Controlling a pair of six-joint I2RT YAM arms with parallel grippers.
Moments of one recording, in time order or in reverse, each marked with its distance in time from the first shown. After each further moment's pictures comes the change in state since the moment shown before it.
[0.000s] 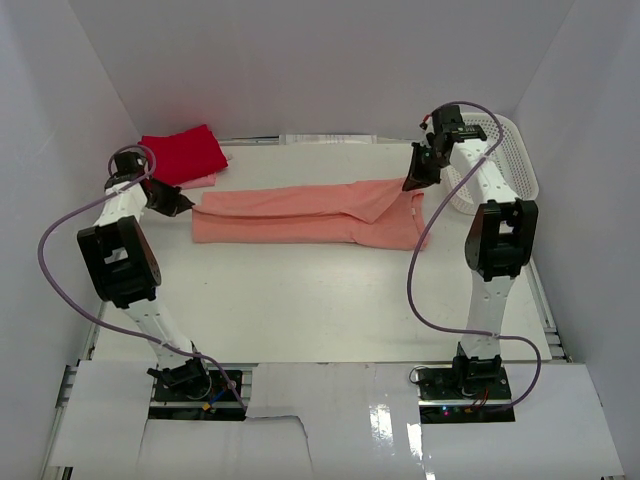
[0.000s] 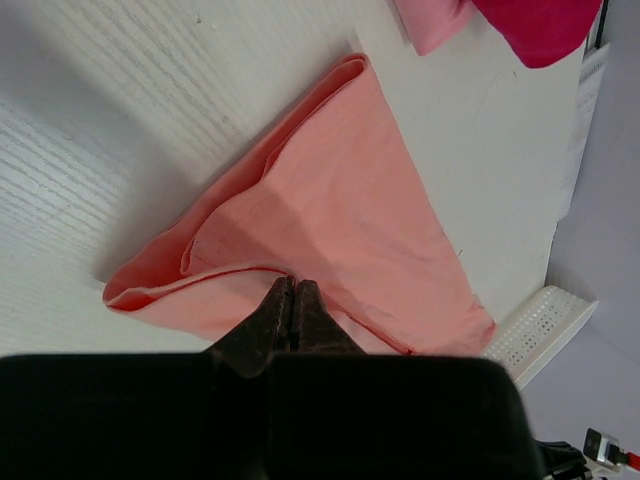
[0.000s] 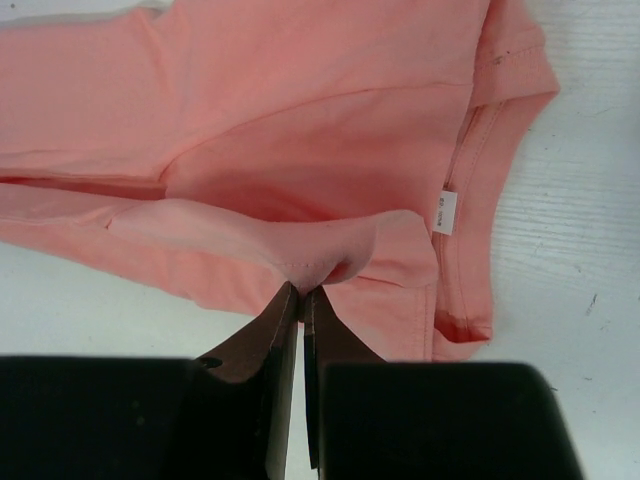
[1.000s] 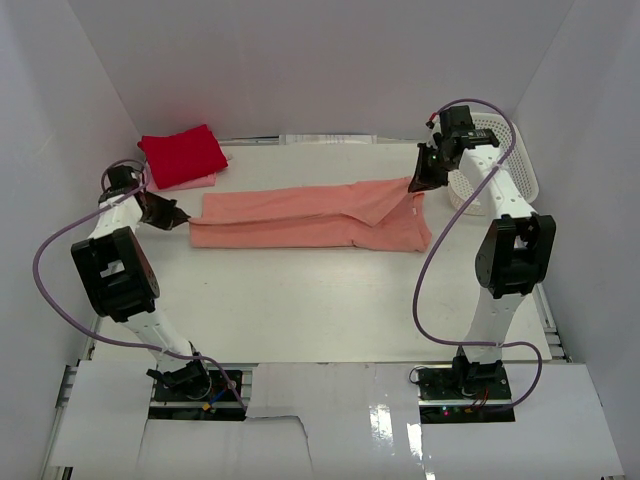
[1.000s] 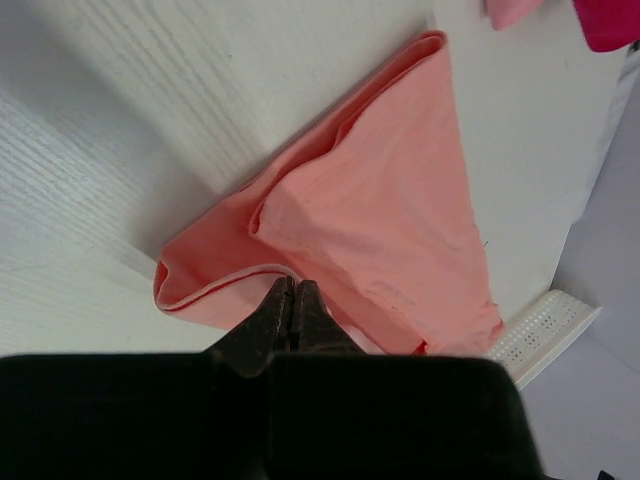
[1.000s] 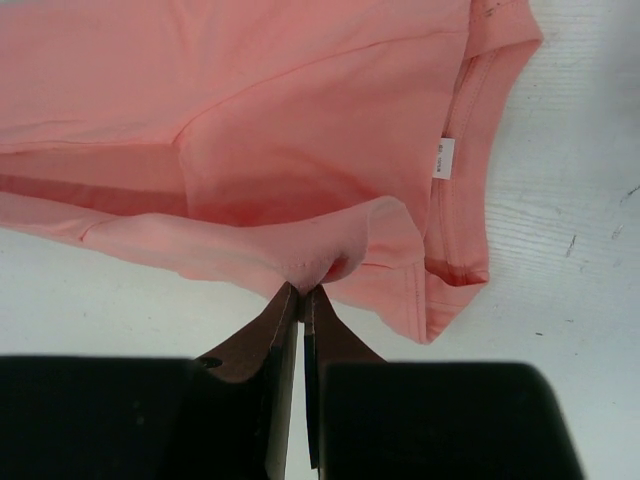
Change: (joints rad) left arm 0.047 -0.110 -0.175 0.015 -0.003 0.000; right arm 0.008 -0.174 -0.150 0.023 0.030 -0.019
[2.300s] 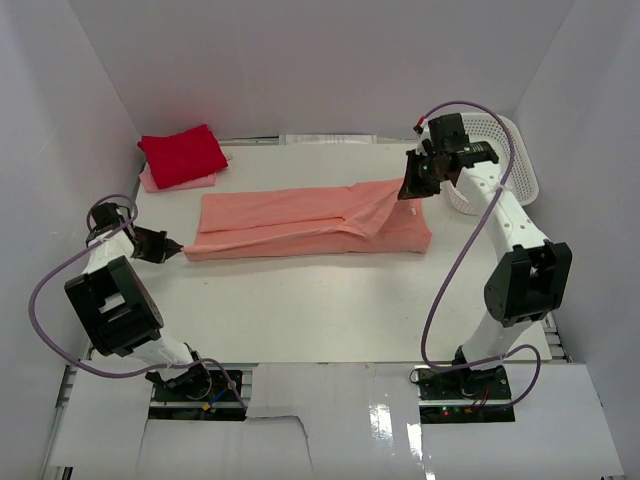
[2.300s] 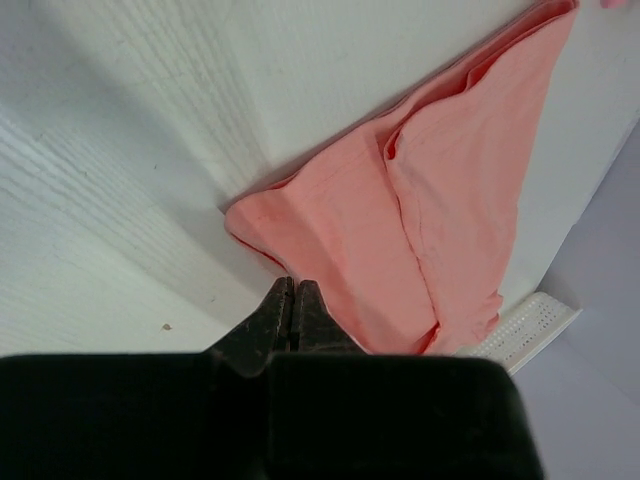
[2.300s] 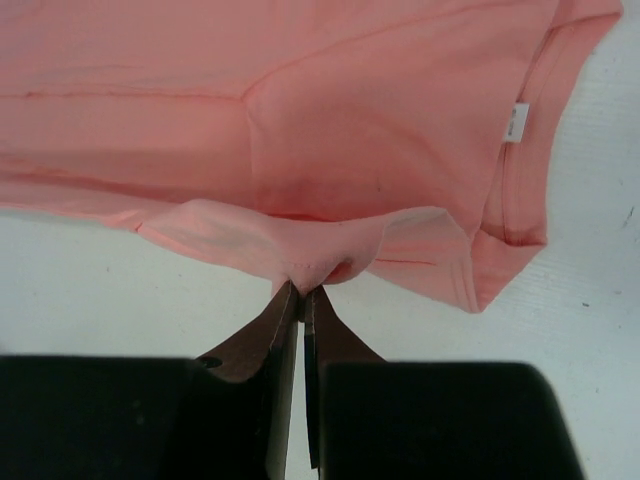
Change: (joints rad) left arm 0.144 -0.250 -0.329 0.034 0.053 0.015; right arm 0.111 -0.240 -0.194 0.043 0.031 0.014
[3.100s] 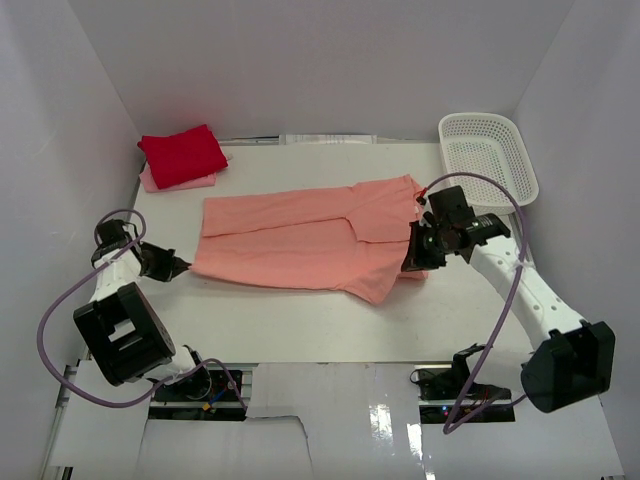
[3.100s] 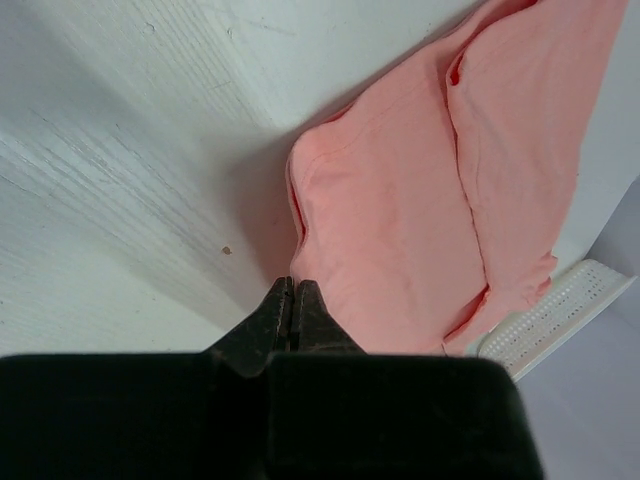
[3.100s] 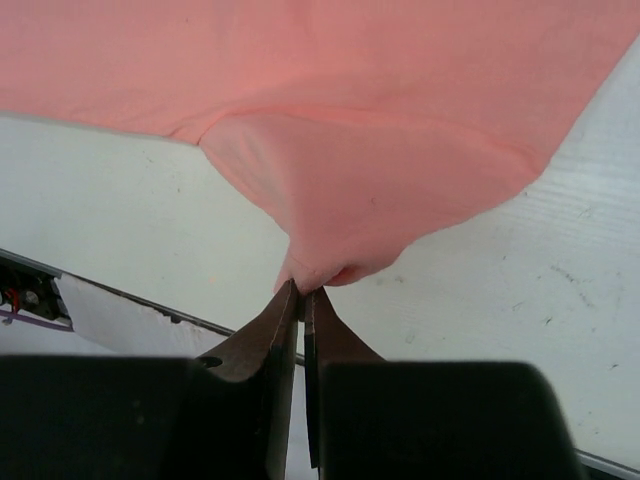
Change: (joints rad) left arm 0.000 -0.175 -0.158 -0.062 0.005 0.082; right arm 0.113 -0.504 -0.621 -0.008 0.000 0.130
